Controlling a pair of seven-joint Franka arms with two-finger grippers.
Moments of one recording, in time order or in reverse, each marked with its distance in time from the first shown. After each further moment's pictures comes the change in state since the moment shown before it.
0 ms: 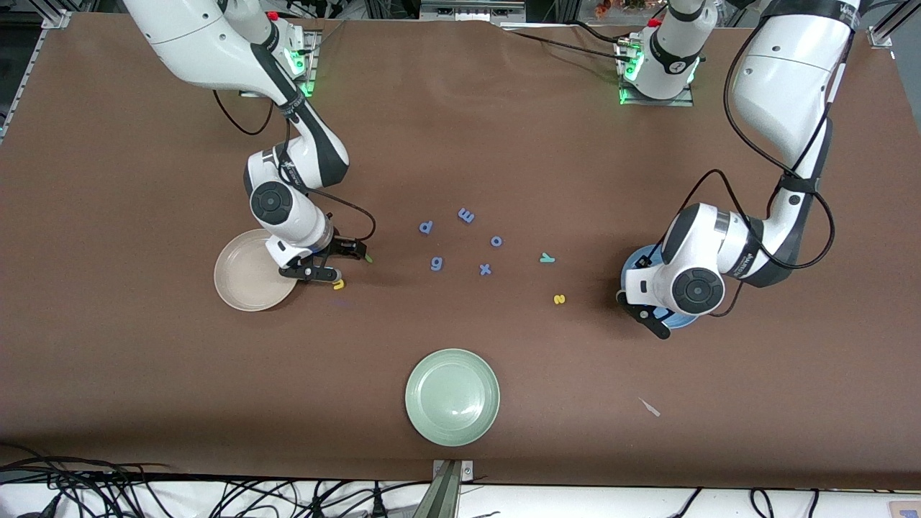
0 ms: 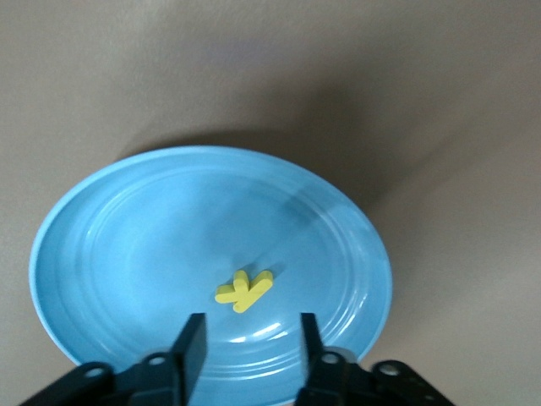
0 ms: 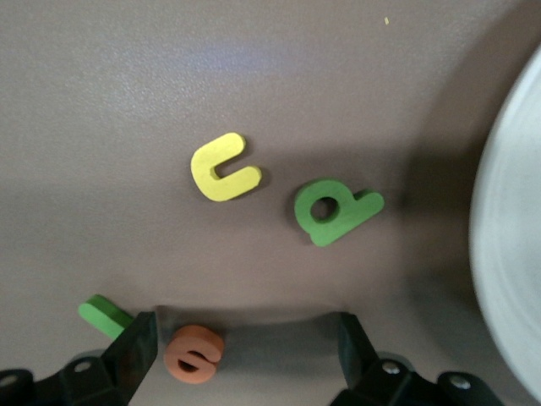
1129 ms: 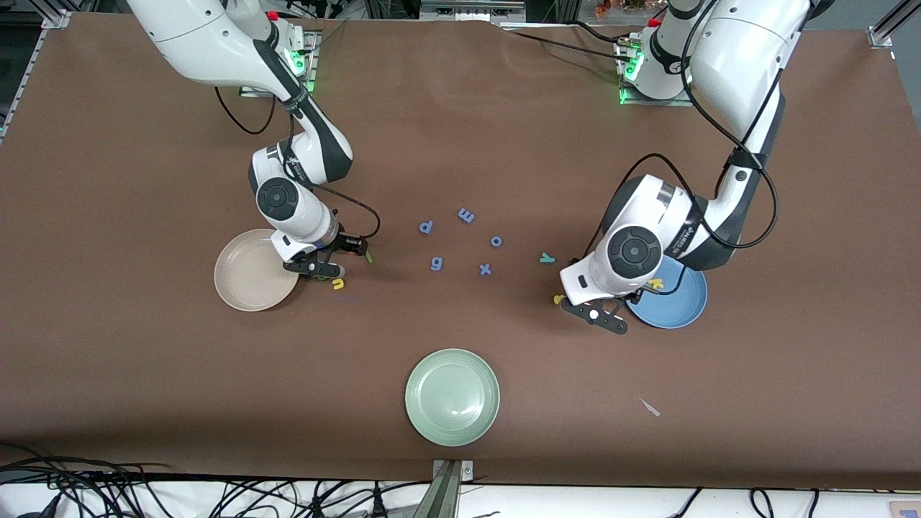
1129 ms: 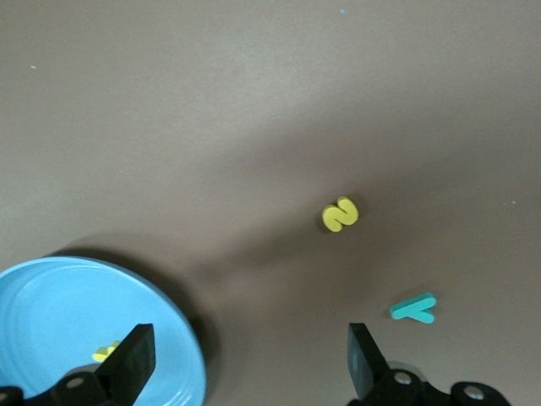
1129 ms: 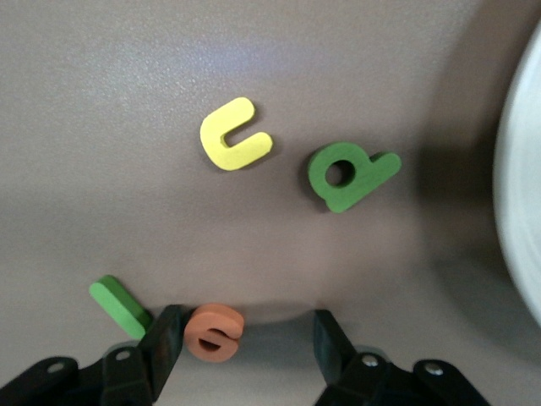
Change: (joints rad) left arm -0.168 -0.026 -0.026 0.081 -0.072 0.081 -0.470; right arm -0.002 -0.009 0.022 -0.017 -0.001 0.000 0.063
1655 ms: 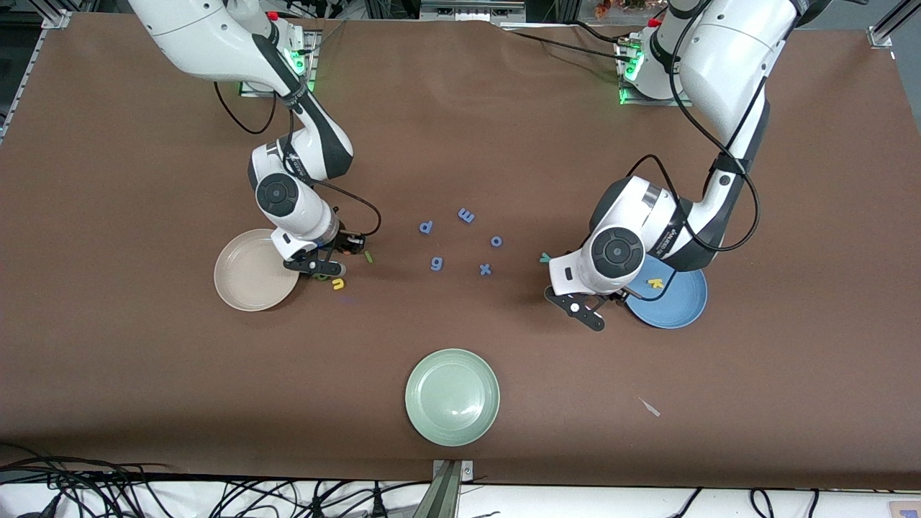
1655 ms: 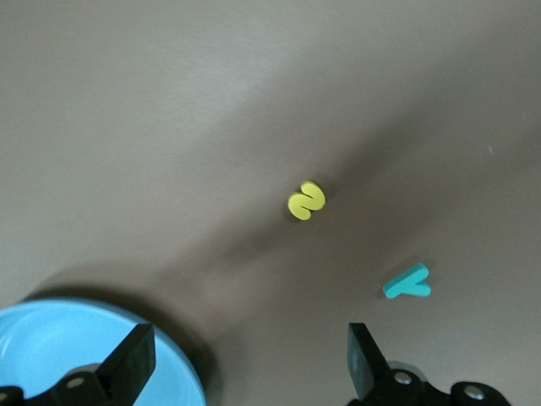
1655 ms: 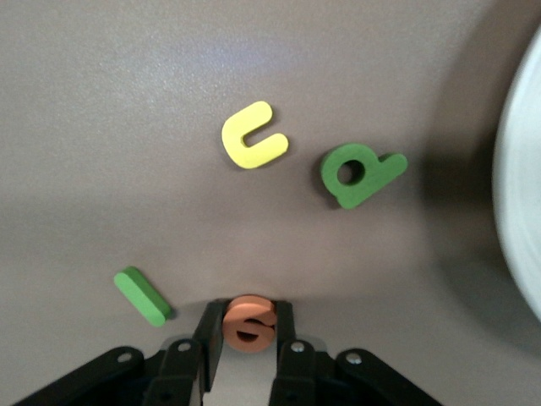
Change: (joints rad) left arm -0.014 0.033 0.000 0.000 0.000 0.004 0.233; right arm 0.001 -0.021 0.006 -0.010 0.000 -0.002 0.000
